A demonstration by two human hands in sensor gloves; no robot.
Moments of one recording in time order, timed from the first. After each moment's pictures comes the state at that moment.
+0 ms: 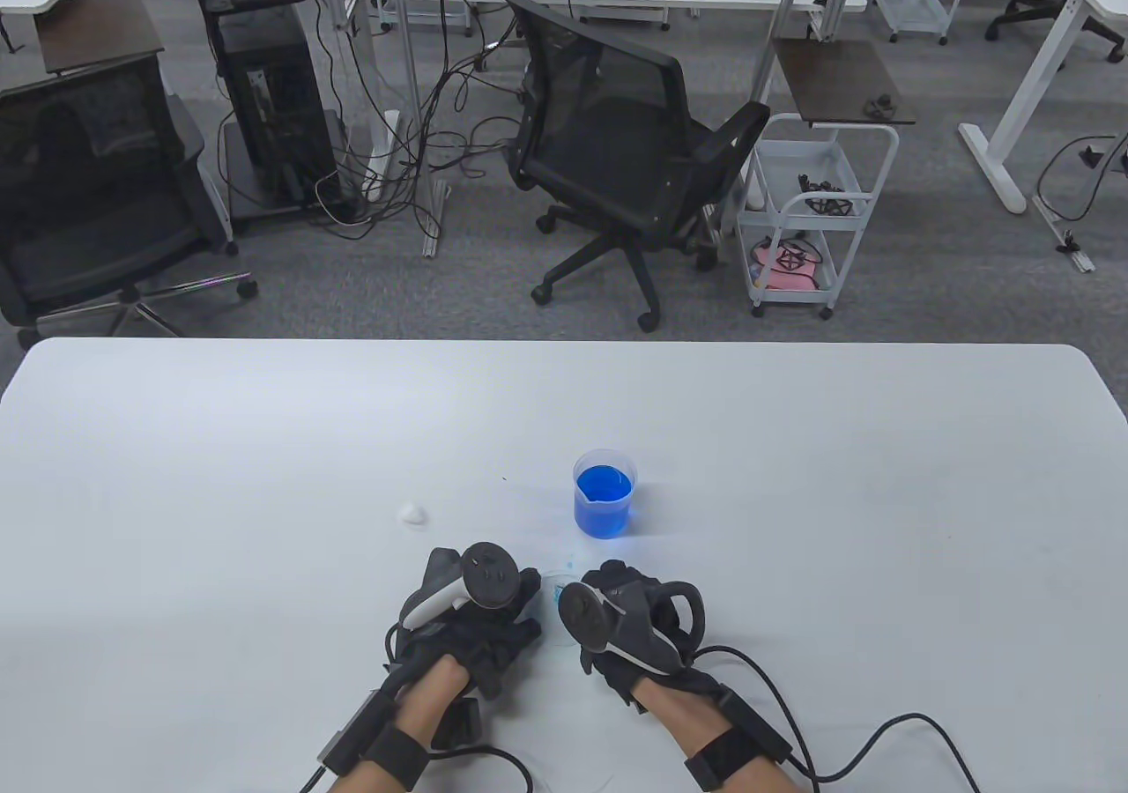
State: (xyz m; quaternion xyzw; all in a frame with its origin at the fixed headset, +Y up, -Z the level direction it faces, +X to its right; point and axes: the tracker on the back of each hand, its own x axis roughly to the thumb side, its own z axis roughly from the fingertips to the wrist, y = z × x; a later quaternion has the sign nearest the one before) left_hand -0.151 -0.797 -0.415 -0.30 -0.16 0.17 0.93; right_hand 0.020 -0.769 -0.389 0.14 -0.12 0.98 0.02
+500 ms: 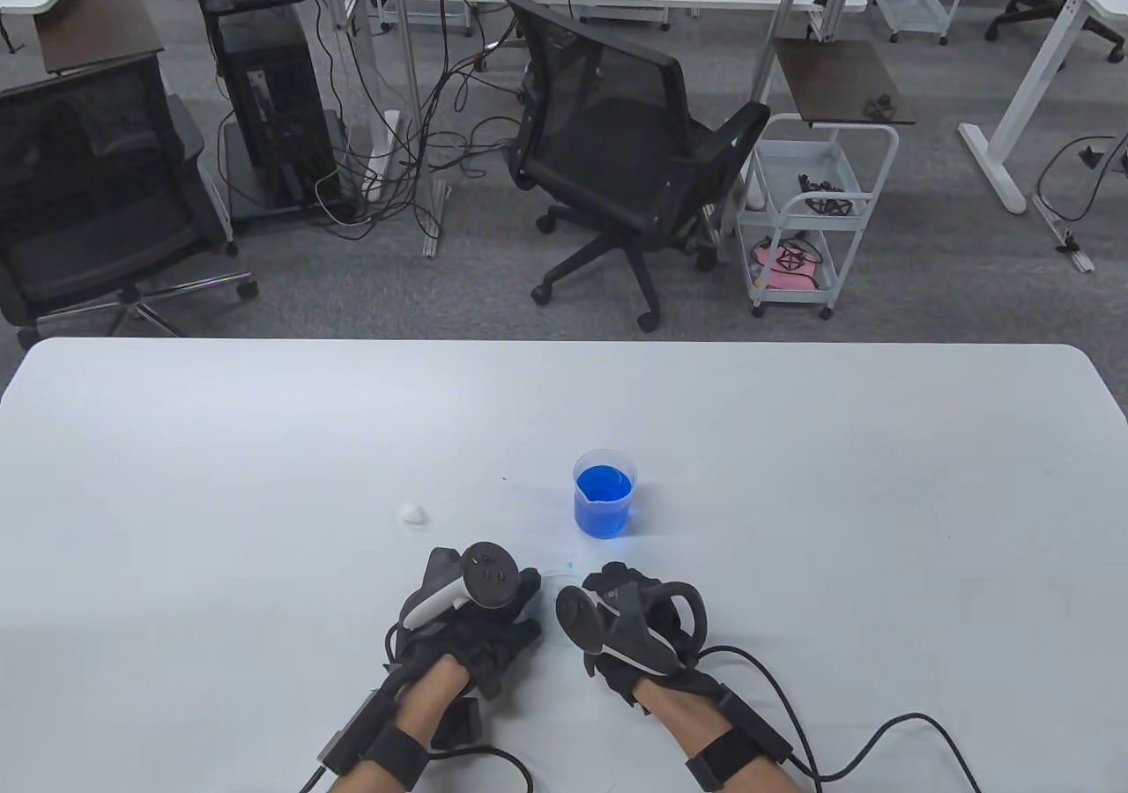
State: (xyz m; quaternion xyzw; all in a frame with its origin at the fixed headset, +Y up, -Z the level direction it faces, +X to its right) left_hand -0.149 -0.798 -0.415 -0.30 -0.16 0.17 0.93; right_hand 0.027 -0.757 -0.385 0.13 -0.14 0.98 0.02
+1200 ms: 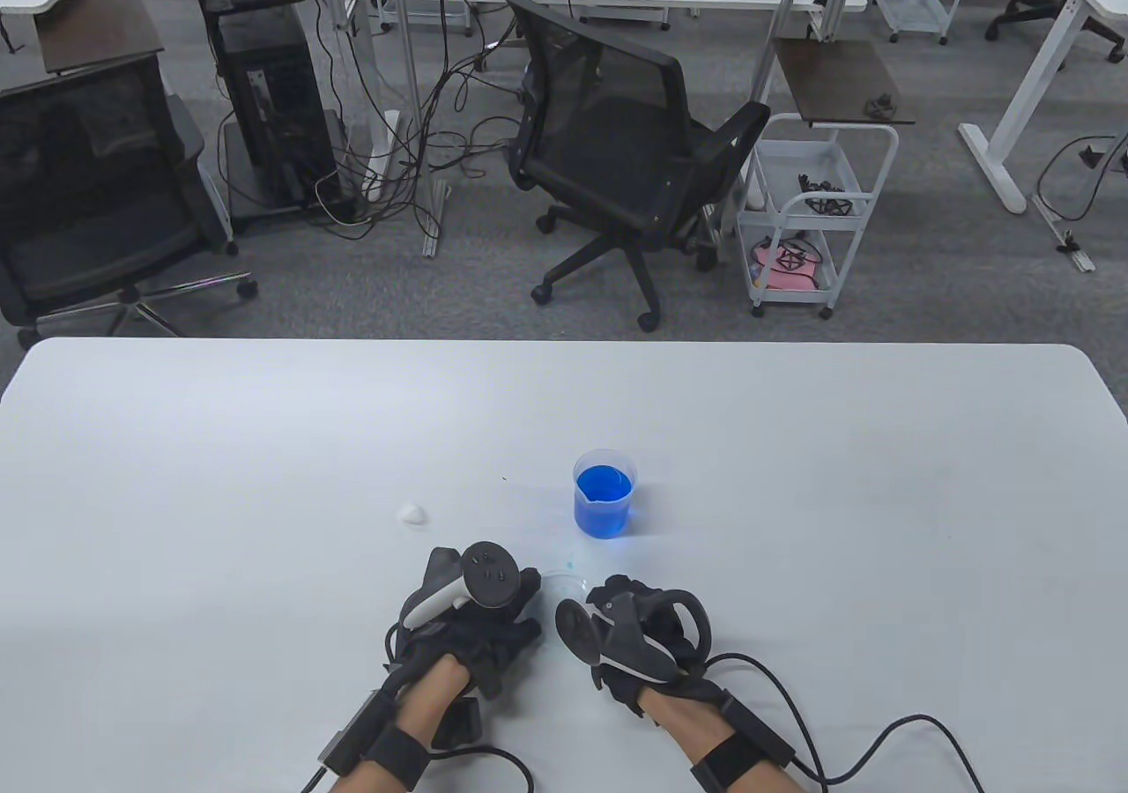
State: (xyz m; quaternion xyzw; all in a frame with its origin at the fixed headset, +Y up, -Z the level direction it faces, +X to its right) left_hand -0.149 -0.798 -0.415 -0.30 -0.16 0.17 0.93; right_hand 0.024 -0.779 -0.383 0.15 -0.10 0.98 -0.03
